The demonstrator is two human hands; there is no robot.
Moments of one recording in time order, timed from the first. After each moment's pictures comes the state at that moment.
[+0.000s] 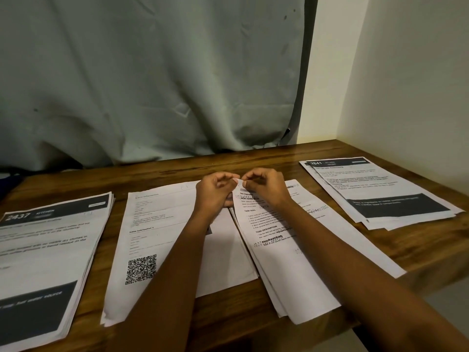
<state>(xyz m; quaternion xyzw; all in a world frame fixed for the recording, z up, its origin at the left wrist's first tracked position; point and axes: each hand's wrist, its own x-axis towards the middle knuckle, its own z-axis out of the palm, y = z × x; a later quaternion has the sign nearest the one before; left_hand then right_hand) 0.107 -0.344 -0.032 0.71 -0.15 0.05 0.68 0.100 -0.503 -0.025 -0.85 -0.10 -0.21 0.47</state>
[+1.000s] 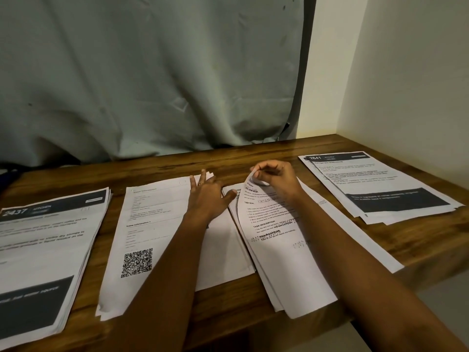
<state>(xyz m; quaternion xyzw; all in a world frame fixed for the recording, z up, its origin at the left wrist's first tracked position) 0.117 -0.337 -0.044 0.97 -0.17 0.12 0.15 0.097 -0.533 -0.025 -0.78 -0.12 -0.17 0.59</state>
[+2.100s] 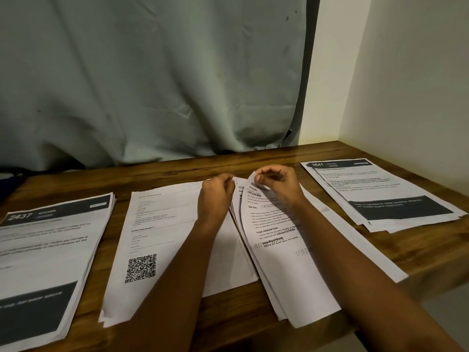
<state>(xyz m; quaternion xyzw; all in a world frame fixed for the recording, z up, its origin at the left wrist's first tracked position) 0.110 -0.355 -0.037 0.86 -0.12 0.26 0.42 0.096 -0.528 -0.023 -0.75 -0.13 -0.20 0.61</state>
